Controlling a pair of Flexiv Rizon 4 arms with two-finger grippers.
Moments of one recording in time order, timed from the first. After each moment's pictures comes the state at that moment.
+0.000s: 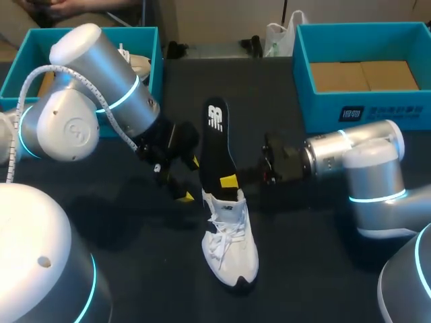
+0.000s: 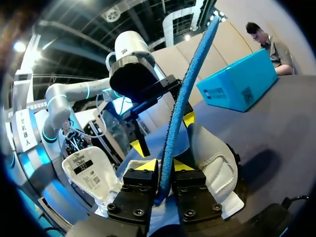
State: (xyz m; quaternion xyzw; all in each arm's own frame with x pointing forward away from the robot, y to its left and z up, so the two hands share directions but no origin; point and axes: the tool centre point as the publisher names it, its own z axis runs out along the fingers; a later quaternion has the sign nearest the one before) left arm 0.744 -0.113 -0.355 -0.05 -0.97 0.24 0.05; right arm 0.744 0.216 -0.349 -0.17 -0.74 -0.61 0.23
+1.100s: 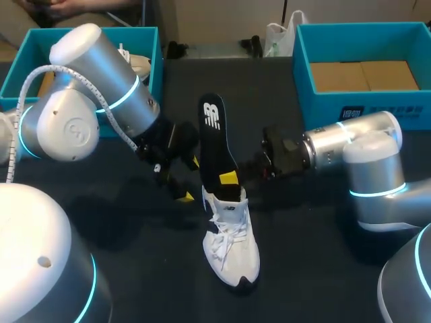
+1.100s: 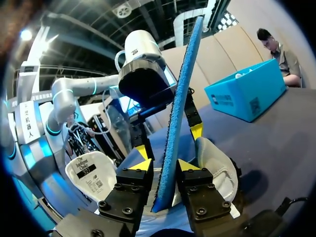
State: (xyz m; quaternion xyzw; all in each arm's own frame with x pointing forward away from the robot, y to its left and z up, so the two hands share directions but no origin) left arm 0.744 -0.113 -0.355 -0.05 -0.97 0.24 0.05; right arm 0.746 0.219 -0.335 -0.13 -0.74 -0.62 0.22
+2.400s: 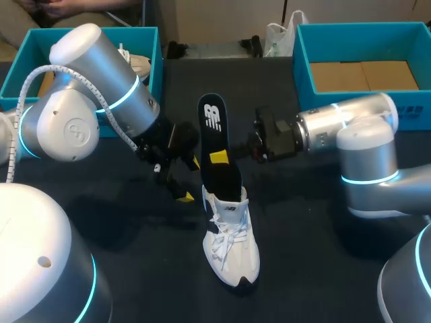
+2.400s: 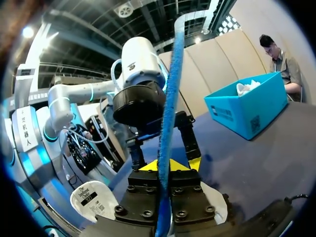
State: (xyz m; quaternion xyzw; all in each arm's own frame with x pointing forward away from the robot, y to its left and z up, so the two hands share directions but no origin) left arm 0.744 -0.113 -0.355 -0.05 -0.97 0.24 0.05; right arm 0.770 0.237 -0.296 -0.13 -0.74 -0.62 0.21
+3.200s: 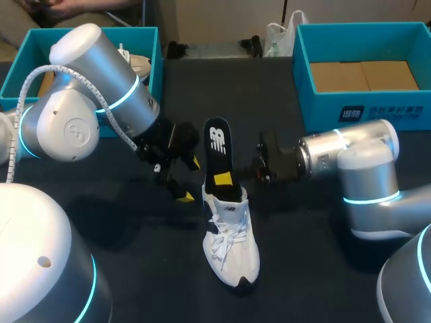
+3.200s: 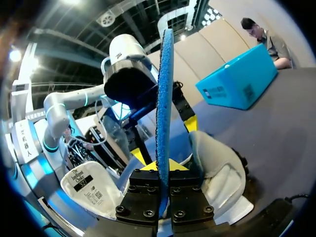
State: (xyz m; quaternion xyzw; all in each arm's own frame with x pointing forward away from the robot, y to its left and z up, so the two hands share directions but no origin) left arm 0.744 -0.113 -0.355 -0.05 -0.97 0.24 0.05; right arm 0.741 0.229 -0.344 -0.20 -0.73 -0.61 0.26
